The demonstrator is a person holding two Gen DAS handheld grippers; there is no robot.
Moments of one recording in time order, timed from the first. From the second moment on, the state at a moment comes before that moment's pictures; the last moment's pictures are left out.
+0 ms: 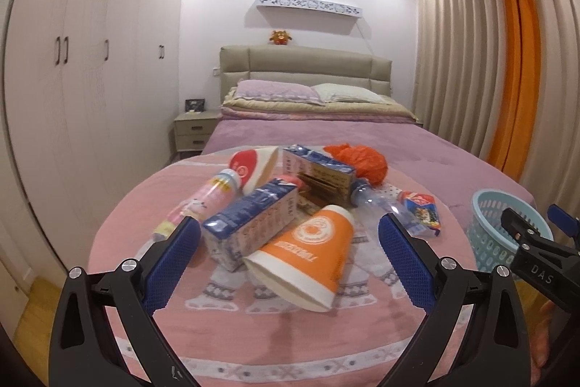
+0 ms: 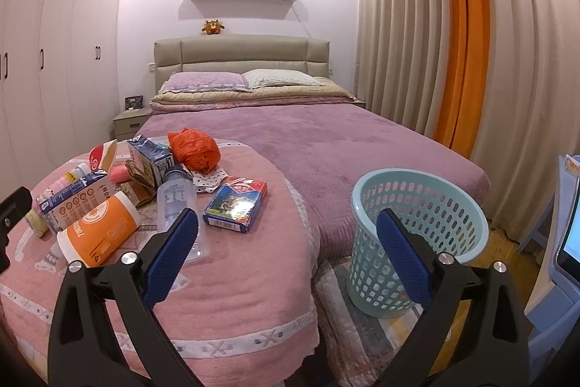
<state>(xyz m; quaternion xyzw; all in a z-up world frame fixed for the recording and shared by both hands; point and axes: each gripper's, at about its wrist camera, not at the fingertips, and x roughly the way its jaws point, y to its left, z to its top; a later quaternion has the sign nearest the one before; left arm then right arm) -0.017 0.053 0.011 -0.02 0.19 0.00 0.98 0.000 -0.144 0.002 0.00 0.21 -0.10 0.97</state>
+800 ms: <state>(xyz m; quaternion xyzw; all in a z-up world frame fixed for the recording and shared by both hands) 0.139 0.201 -0.018 -0.11 0.41 -0.09 0.90 0.076 -0.112 -0.010 0.01 0.29 0.03 0.96</state>
